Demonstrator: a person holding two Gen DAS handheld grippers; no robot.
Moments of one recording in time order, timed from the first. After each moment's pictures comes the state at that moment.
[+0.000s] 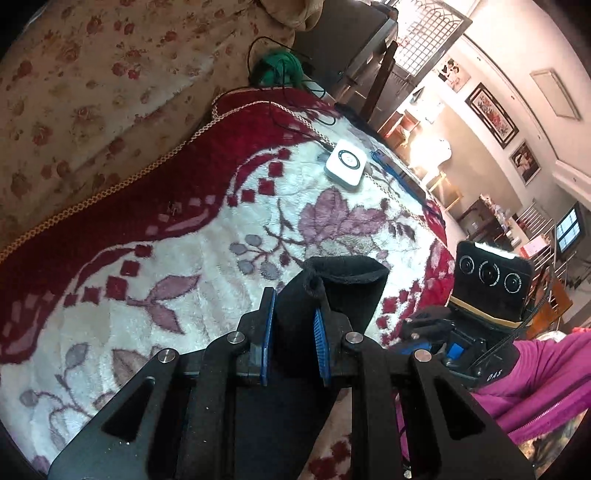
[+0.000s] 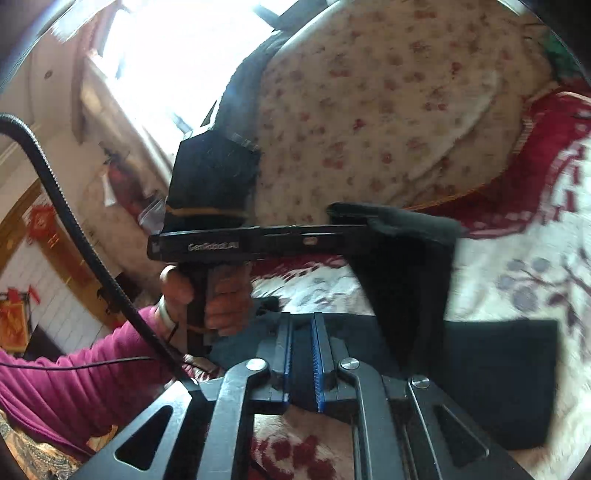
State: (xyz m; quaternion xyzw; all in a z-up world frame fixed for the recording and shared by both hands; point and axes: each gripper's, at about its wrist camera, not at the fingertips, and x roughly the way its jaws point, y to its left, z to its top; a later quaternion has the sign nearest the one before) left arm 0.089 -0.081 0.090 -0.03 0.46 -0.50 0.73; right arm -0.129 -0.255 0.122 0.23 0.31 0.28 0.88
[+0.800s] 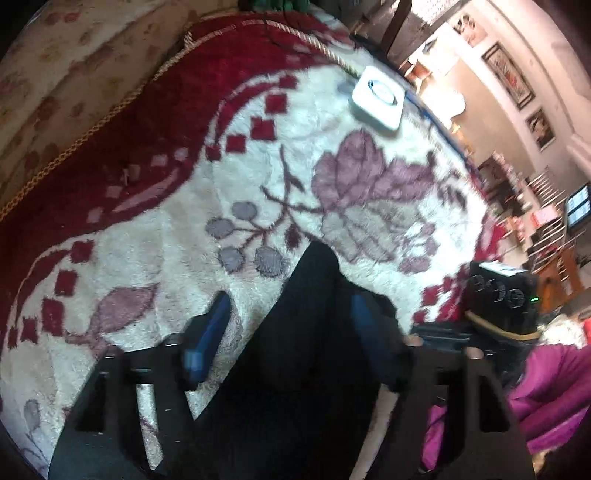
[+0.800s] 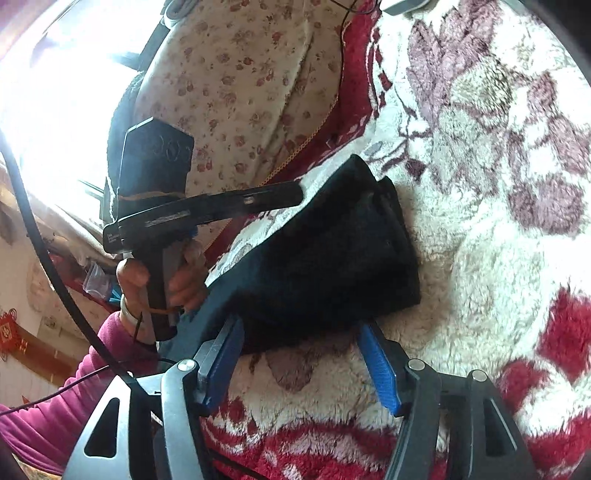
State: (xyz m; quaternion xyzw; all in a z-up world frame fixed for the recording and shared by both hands) left arm 0.116 -0.164 0.032 0.03 0.54 -0.50 0.68; right arm -0.173 -0.332 0.048 0.36 0.39 0.14 0.84
